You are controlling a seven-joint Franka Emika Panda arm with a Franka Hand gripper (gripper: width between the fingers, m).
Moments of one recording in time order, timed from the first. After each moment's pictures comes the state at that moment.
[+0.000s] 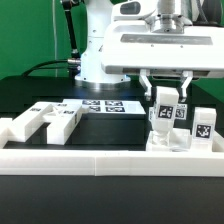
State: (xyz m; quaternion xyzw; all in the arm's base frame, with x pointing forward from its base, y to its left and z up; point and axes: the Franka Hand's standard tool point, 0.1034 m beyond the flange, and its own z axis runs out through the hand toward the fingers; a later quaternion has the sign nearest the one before) arm 0.616 0.053 0.103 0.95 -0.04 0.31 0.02
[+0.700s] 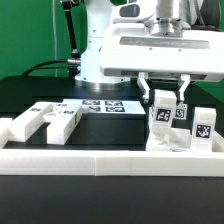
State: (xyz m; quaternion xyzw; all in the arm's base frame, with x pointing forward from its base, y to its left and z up) arm 0.610 0.051 0.091 0.95 -0.02 0.30 0.02
